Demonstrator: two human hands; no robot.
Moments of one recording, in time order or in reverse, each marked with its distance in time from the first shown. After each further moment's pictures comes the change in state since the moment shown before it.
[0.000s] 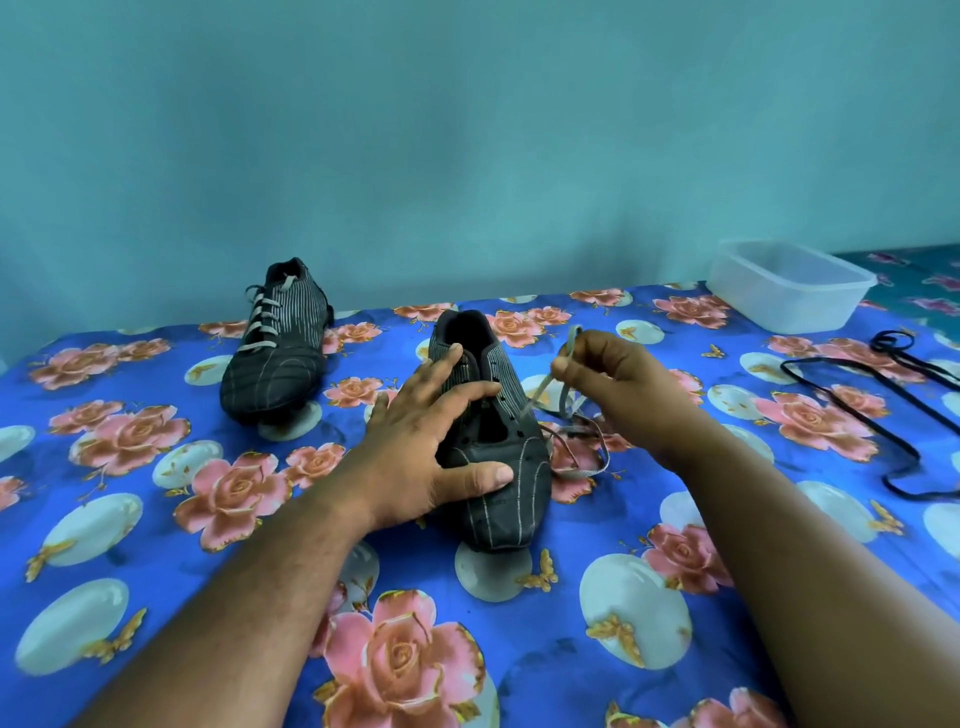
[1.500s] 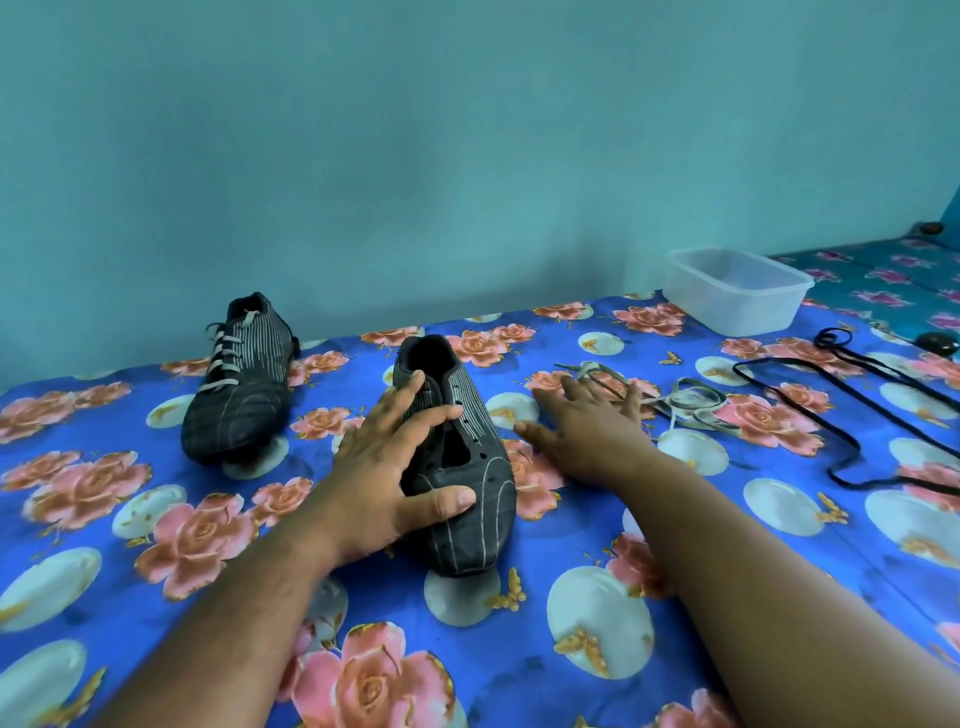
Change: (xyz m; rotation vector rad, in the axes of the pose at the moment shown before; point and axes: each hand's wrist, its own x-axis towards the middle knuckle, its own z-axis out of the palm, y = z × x) left_hand -0.001 -0.004 0.001 -0.042 0.002 0.035; right_hand 0.005 0.033 0.009 -0.967 -0.106 0.266
